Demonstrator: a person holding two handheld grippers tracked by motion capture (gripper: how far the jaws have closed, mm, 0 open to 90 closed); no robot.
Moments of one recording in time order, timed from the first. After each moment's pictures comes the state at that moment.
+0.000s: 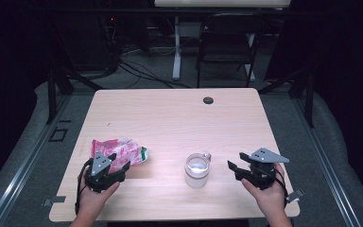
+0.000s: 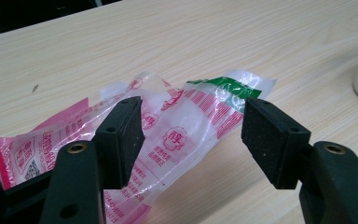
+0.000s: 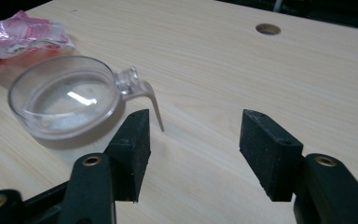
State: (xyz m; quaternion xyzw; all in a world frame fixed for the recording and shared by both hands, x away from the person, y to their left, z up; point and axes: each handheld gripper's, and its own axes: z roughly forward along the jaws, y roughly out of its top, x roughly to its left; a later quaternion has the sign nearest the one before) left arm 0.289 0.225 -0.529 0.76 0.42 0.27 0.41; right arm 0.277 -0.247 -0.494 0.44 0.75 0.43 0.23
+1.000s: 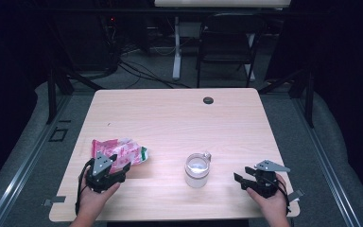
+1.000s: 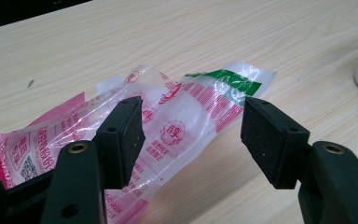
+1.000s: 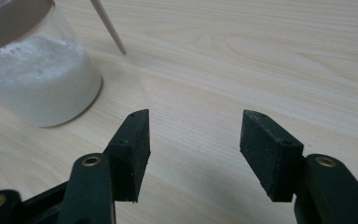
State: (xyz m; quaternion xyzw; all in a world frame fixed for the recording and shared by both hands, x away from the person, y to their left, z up) left arm 0.290 0.224 -0.532 0.77 0.42 0.27 0.40; right arm 0.278 -0.277 -0.561 0.50 0.75 0.41 0.17
